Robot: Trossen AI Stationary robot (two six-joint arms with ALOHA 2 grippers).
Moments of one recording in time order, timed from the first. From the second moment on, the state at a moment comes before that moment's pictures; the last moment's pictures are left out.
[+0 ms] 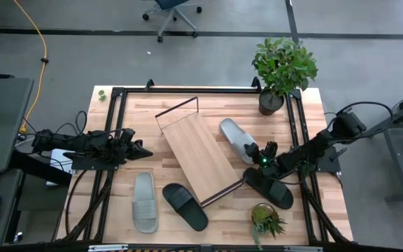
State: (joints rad) left arm -0.03 0.01 0.01 0.01 0.02 -1.03; right arm 0.42 1.51 0.43 -0.06 1.04 2.32
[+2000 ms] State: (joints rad) left arm -0.03 0.01 0.01 0.01 0.01 -1.02; right arm 0.39 1.00 0.43 0.09 0.91 1.59
